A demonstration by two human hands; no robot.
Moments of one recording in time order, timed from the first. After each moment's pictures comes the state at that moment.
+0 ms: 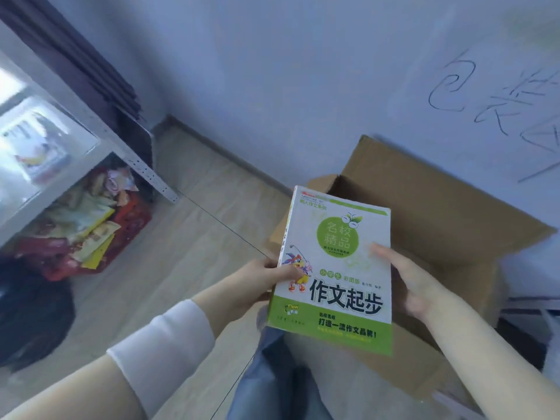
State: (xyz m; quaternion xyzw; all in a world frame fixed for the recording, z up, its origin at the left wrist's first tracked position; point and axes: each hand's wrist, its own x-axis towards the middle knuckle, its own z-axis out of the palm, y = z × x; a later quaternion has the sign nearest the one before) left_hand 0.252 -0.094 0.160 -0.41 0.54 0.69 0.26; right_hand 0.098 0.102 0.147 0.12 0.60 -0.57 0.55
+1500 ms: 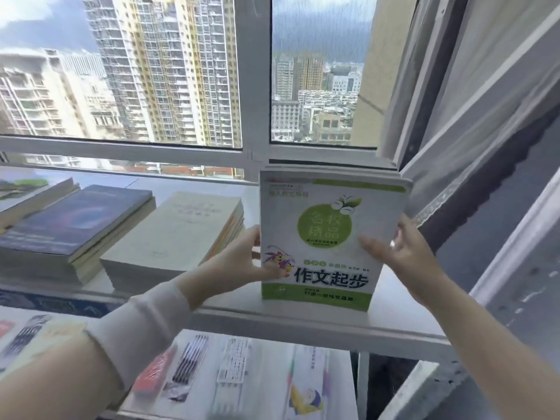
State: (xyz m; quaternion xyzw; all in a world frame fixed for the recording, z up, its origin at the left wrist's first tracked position) left_hand 0.532 -0.820 0.439 -0.54 0.68 0.38 -0.32; right_hand 0.263 -0.842 0.456 -0.61 0.39 -0.51 0.46
